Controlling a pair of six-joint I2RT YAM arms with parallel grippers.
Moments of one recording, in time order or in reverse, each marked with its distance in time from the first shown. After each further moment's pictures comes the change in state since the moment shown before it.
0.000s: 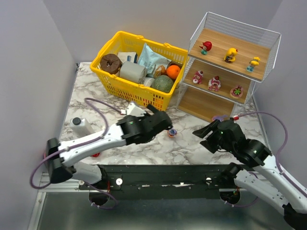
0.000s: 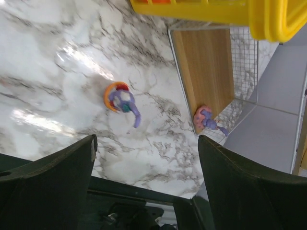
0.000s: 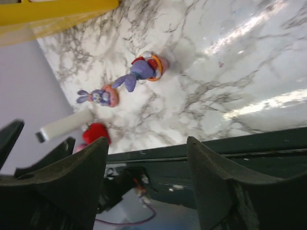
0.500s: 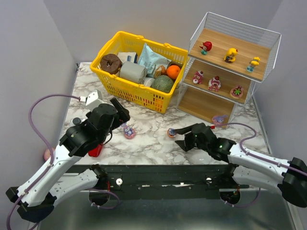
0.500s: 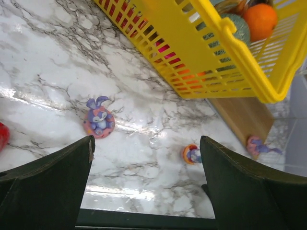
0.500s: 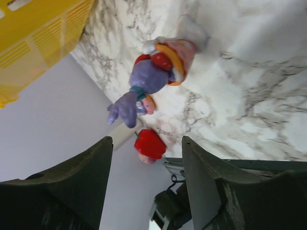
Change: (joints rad) left arm 0.400 -0.621 -0.237 0.042 0.055 0.867; right arm 0.155 0.328 -0.327 0.691 -0.019 0.565
